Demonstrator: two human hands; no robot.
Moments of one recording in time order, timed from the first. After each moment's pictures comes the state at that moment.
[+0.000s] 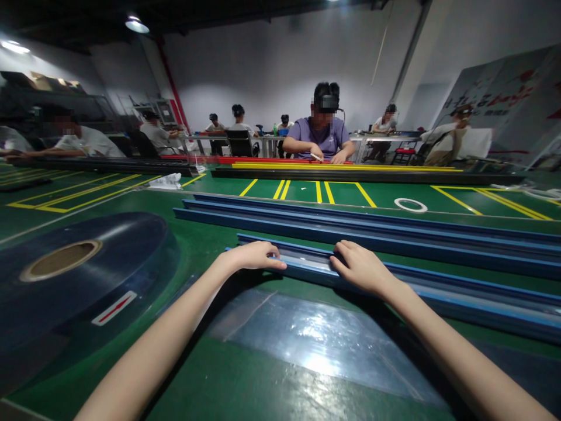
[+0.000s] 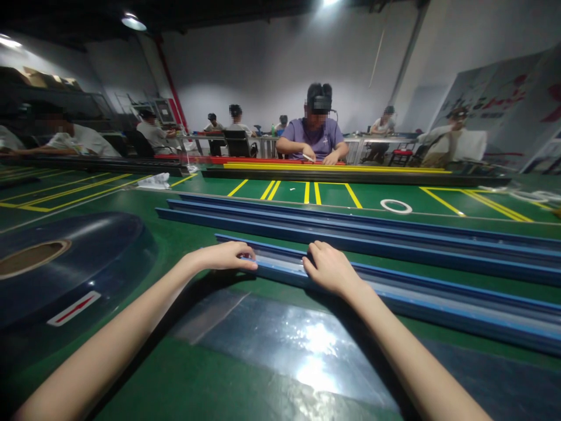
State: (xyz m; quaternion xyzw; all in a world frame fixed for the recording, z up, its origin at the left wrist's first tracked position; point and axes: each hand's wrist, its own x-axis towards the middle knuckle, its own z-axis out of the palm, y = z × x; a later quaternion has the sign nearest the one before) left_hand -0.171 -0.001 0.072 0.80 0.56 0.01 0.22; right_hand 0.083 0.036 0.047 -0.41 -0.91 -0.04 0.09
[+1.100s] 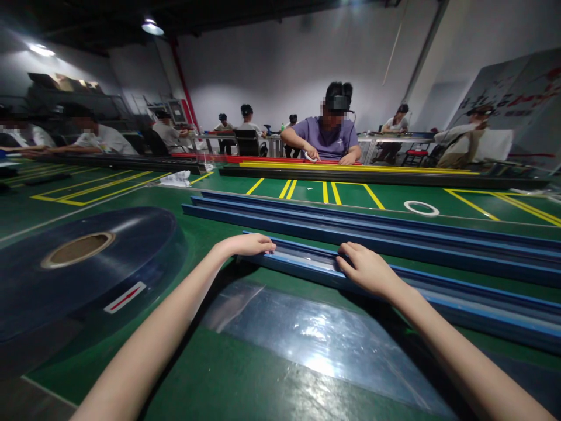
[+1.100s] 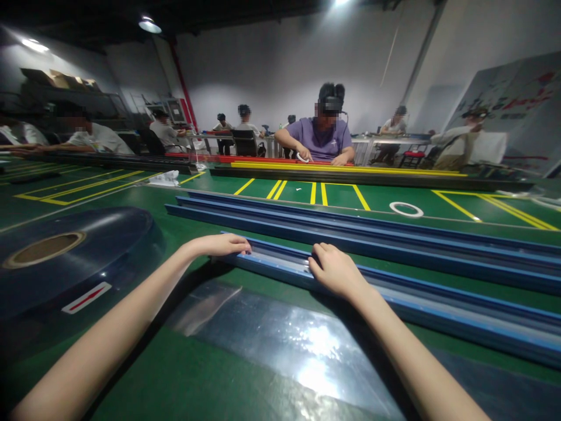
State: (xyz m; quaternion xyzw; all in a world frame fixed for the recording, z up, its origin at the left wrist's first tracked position) left_hand -0.201 0.014 0.069 0.75 0.61 -0.02 0.27; right_hand 0.083 0.038 0.045 -0.42 -0.90 0.00 0.09
